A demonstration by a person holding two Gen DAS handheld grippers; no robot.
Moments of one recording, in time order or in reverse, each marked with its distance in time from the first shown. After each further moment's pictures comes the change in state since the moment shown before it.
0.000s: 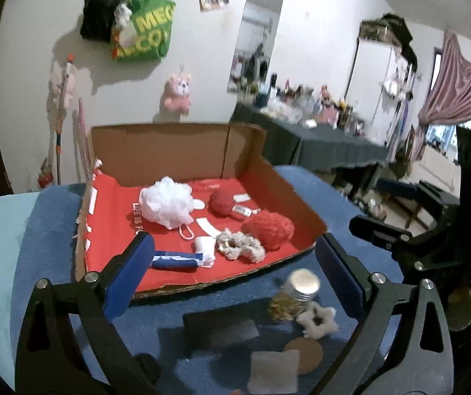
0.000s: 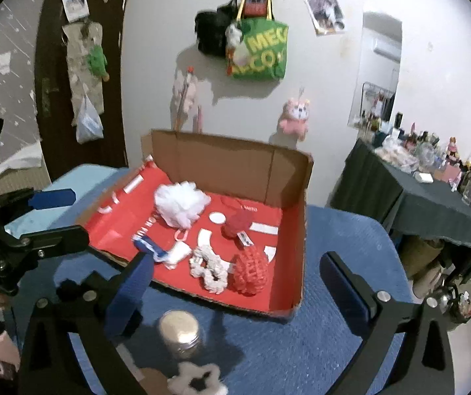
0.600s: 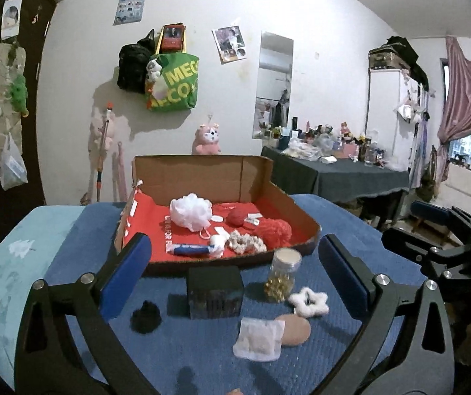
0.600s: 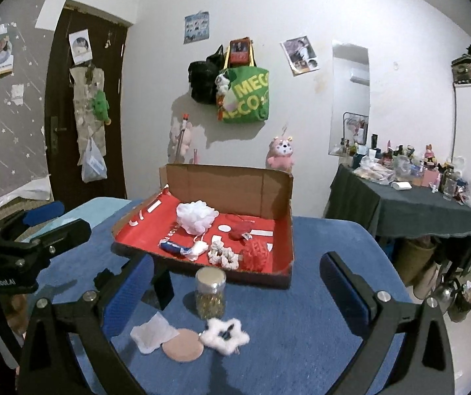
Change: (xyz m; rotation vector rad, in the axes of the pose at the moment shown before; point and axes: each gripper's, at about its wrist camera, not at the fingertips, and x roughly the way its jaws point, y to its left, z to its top) left arm -0.081 -0.059 -0.080 0.039 -0.232 0.176; right arm -0.105 0.023 -0.080 0.077 -0.211 -0.040
